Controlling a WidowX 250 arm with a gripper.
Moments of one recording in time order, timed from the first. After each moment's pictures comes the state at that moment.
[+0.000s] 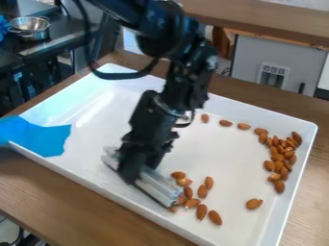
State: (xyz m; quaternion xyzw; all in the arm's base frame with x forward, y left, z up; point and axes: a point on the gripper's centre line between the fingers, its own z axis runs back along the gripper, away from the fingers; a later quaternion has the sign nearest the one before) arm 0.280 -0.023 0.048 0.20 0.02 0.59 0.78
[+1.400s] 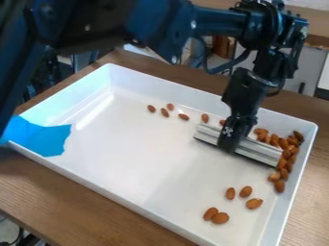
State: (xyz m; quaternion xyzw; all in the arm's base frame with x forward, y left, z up) arm 0.387 -0.103 0.059 0.14 0.02 0.67 0.73
